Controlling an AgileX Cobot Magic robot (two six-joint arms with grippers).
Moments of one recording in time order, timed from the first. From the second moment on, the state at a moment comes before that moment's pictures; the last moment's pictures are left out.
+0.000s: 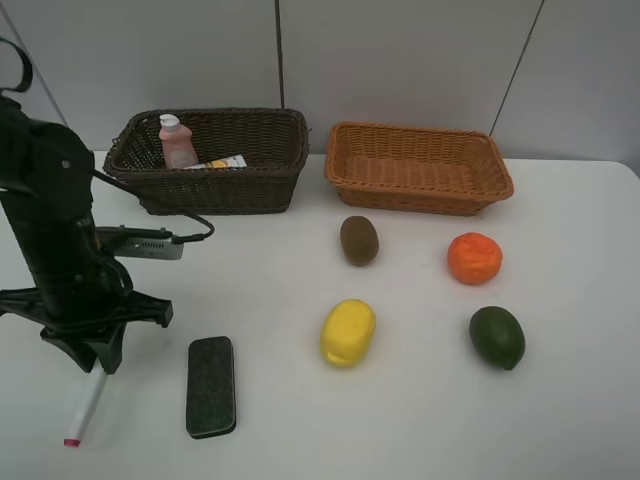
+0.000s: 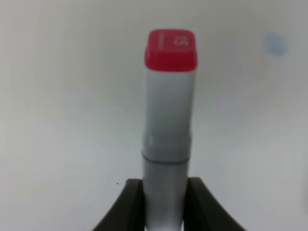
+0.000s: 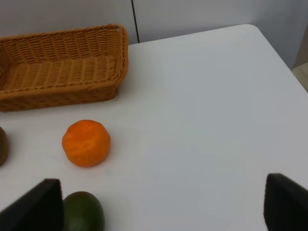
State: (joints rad) left arm -0.36 1.74 -0.79 -0.05 0.82 -0.29; right arm -0.07 0.00 -0.53 -0.09 1.07 0.12
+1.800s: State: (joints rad) left arm -0.31 2.16 -2.04 -0.16 1.20 -0.30; right arm -0.07 0.00 -0.53 -0.09 1.07 0.12
